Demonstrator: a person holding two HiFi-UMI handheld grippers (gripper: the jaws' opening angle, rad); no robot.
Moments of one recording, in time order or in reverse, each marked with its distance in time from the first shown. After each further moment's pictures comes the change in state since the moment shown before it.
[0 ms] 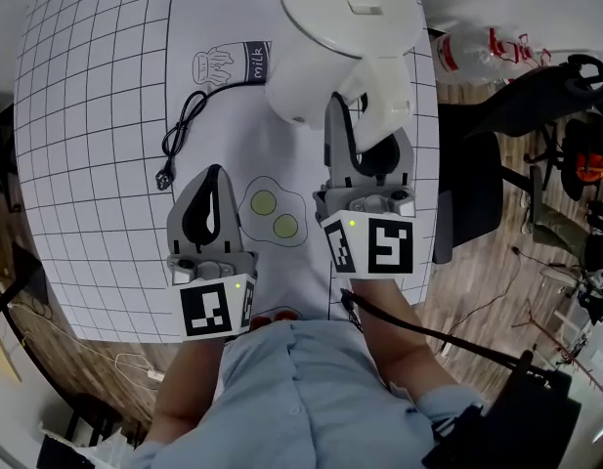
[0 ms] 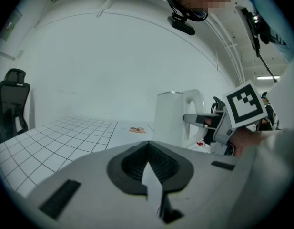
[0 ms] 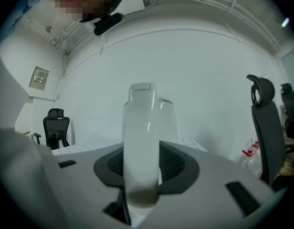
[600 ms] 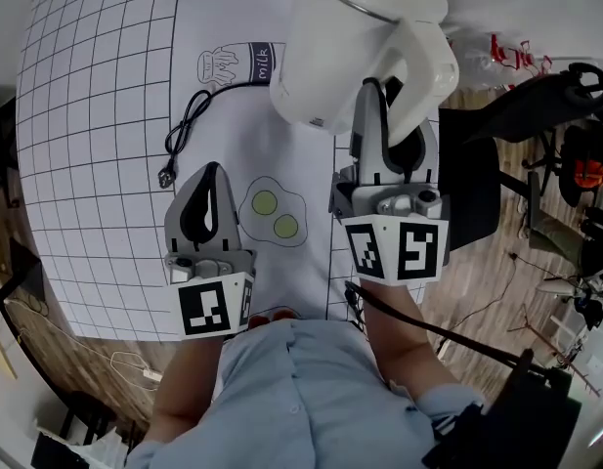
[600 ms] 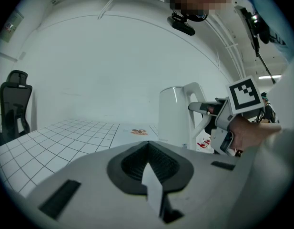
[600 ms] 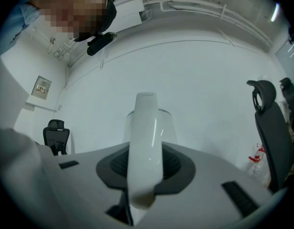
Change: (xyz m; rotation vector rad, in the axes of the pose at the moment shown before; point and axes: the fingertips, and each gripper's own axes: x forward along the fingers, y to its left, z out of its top) left arm -0.001 0.007 0.006 0.001 -0.018 0.024; right arm 0.002 -0.012 0.045 0.044 -0.147 0.020
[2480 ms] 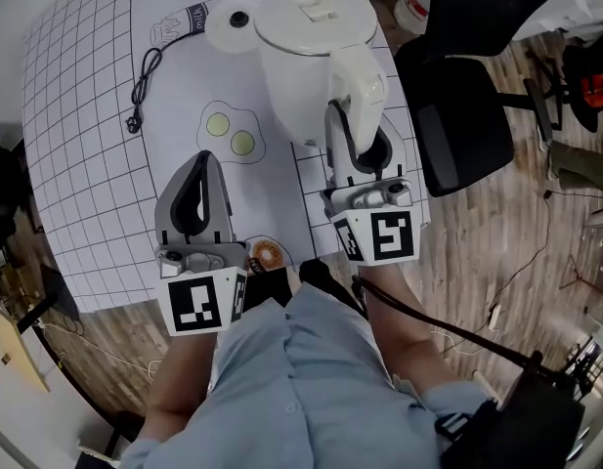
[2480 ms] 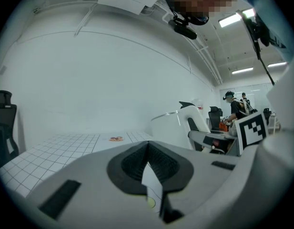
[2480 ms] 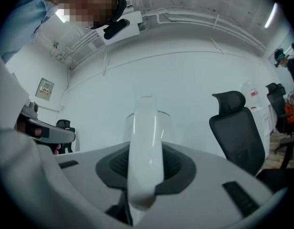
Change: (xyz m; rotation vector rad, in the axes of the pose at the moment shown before) left arm -0.125 -0.117 0.008 0.170 -0.077 -0.185; right arm -0.215 -0.021 -0.035 -0.006 -0.009 -0.038
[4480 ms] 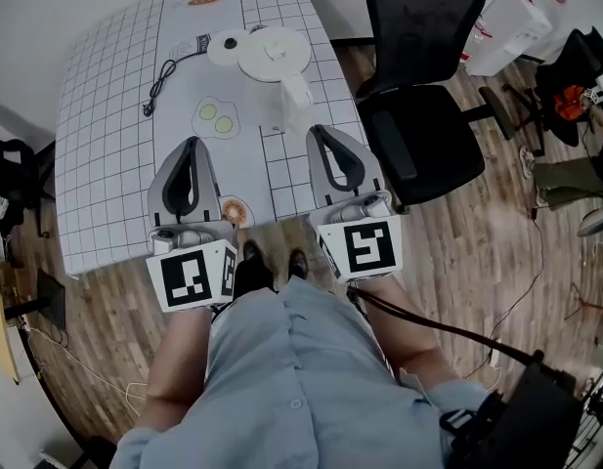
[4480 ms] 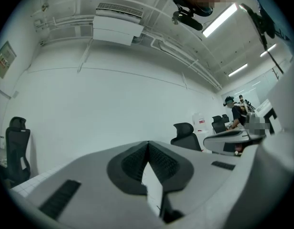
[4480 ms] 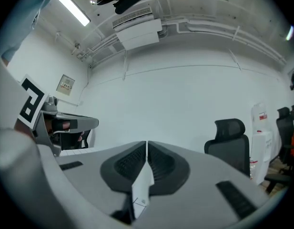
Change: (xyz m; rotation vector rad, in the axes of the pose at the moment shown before) left arm -0.085 -0.061 0.090 0.099 -0.250 0.095; right arm -0.115 0.031 0.088 -0.176 -0.003 0.115
